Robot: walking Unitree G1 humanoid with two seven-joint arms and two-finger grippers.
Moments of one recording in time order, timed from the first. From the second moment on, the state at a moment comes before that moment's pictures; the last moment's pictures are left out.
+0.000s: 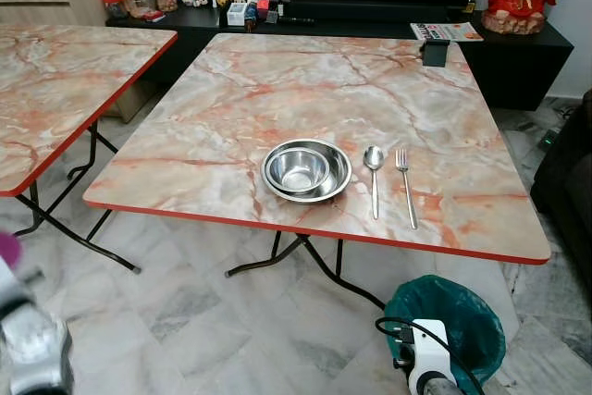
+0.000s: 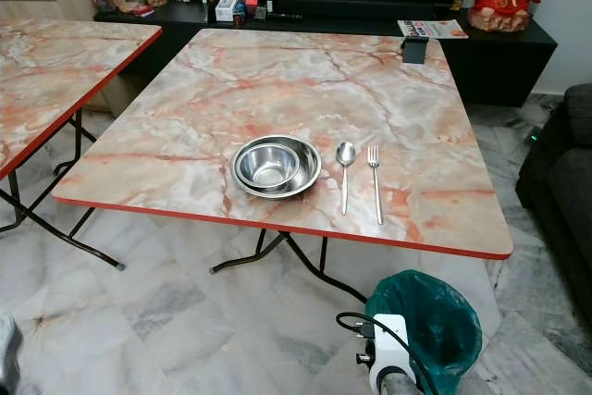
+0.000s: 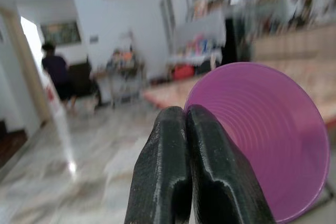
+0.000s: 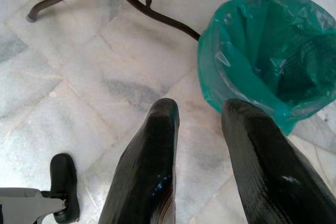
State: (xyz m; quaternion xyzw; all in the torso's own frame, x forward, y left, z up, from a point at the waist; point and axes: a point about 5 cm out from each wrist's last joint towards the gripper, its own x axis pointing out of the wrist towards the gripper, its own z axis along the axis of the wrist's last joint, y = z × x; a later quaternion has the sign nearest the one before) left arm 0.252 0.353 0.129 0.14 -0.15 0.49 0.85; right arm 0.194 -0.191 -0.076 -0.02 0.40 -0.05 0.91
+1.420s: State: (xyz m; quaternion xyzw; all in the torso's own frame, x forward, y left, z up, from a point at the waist) left arm 0.378 0.198 0.192 -0.15 -0.06 0.00 0.99; right arm 0.189 -0.190 -0.079 0.00 0.41 -0.08 0.91
